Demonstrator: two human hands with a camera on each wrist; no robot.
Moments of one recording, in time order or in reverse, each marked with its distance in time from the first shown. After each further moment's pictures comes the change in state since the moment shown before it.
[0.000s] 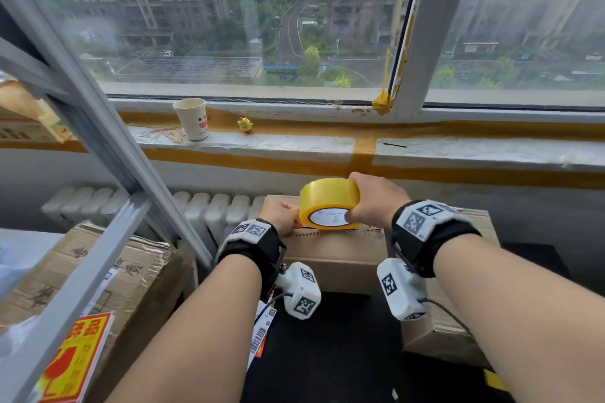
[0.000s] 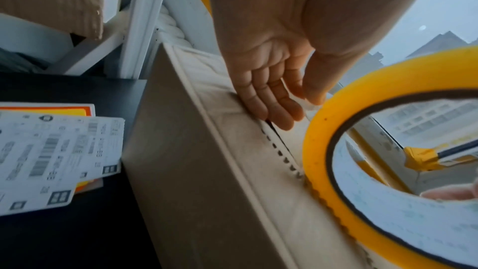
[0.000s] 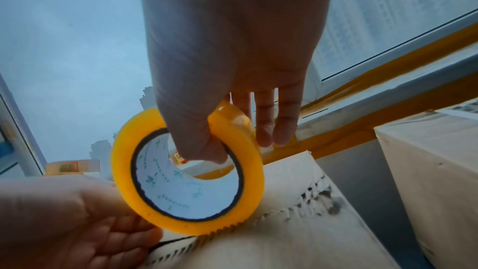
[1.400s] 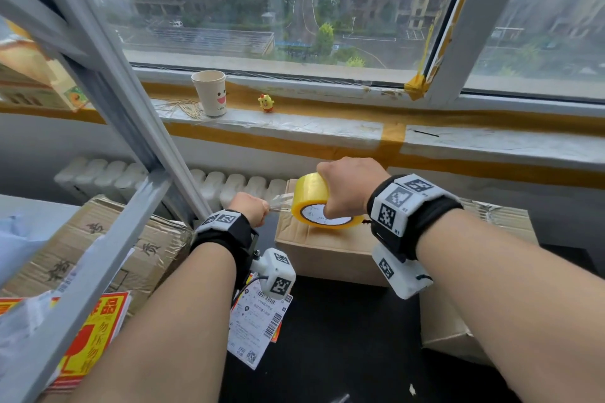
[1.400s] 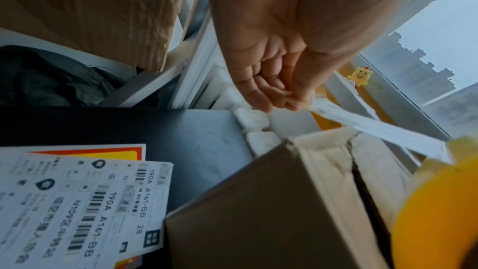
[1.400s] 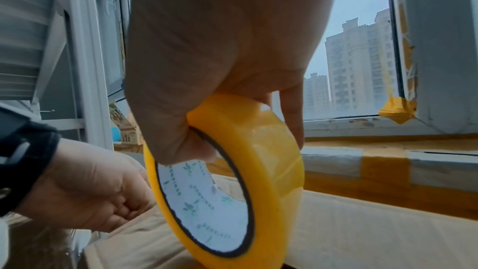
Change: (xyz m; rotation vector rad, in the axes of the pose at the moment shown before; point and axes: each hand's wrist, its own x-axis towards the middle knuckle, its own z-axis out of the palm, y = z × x) left_hand 0.020 -0.049 -0.073 -0.008 0.187 -0.133; right_hand 0.021 -0.082 0.010 -0.455 -0.004 -0.358
